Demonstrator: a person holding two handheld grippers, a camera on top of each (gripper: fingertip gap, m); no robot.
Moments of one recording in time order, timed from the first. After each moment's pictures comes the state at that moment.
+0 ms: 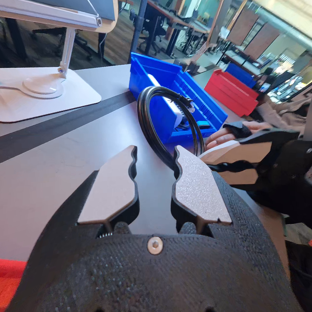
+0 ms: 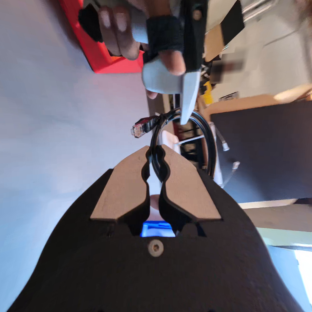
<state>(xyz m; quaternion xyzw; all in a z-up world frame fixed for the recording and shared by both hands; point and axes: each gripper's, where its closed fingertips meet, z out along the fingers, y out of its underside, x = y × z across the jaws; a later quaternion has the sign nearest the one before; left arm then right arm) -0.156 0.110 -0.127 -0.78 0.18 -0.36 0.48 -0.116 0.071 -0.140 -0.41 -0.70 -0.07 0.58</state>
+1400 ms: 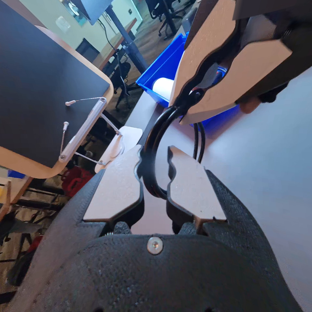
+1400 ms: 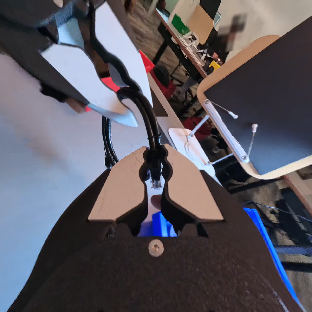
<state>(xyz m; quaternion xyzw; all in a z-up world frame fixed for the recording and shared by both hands) -0.118 0.086 -0.100 -0.68 0.45 0.03 0.58 -0.083 0.089 -0.098 -0.55 -0.59 0.11 0.58</state>
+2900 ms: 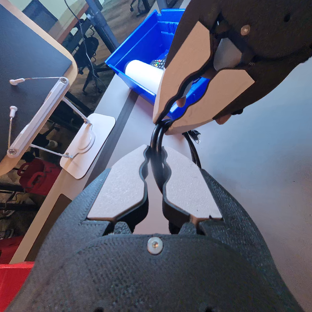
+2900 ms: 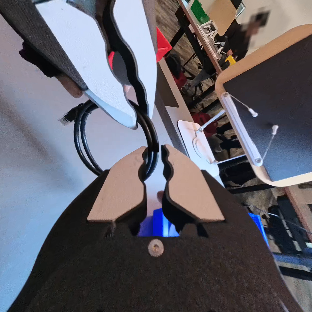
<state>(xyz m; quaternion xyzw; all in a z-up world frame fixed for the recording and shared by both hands) -0.104 0.077 -0.130 -0.73 0.47 -0.04 0.50 -0.087 0.093 -0.134 -0.54 -0.64 0.08 0.55</state>
